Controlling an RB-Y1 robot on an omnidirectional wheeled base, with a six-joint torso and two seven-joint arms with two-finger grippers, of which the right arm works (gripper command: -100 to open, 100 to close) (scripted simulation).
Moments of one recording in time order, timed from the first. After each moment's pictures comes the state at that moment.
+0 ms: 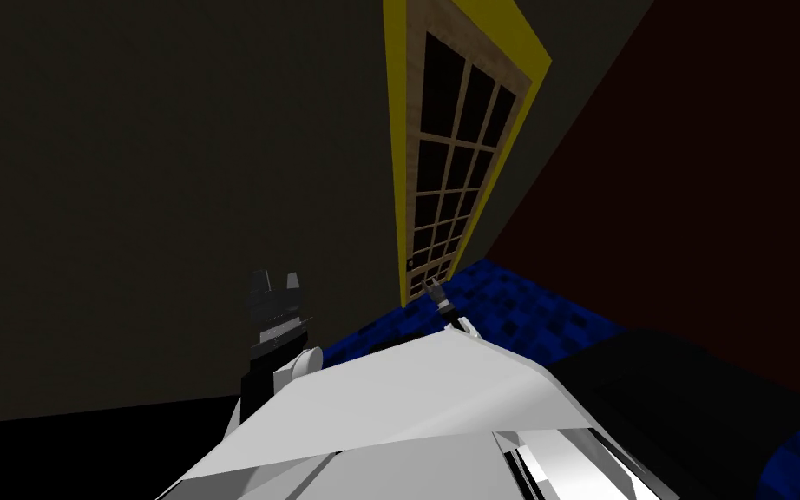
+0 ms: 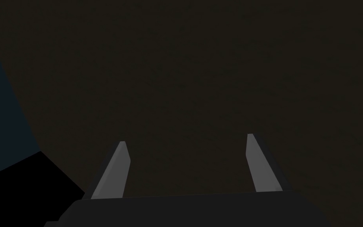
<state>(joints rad) 0.24 -0.10 -0.12 -1.24 0.42 -0.85 0.70</state>
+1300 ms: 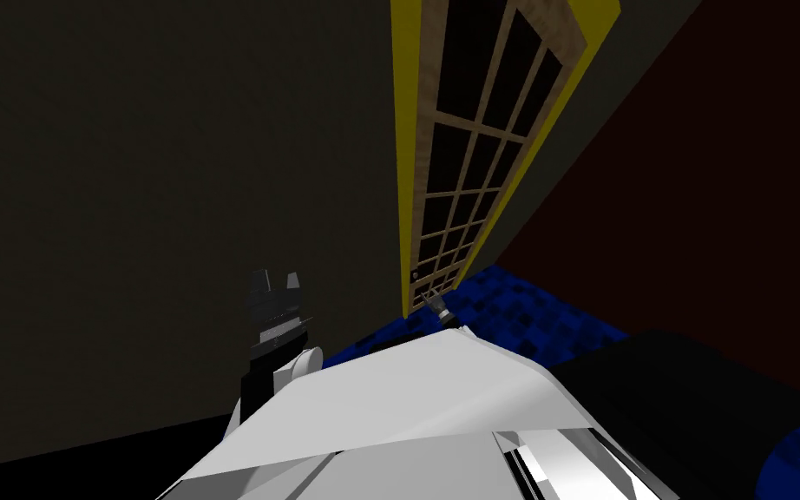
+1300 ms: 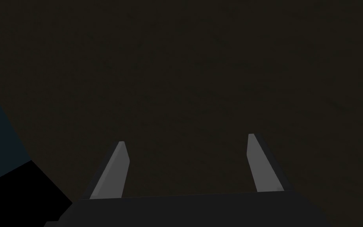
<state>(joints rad) 0.18 -0.11 -0.18 -0.92 0.53 -0.95 0.90</state>
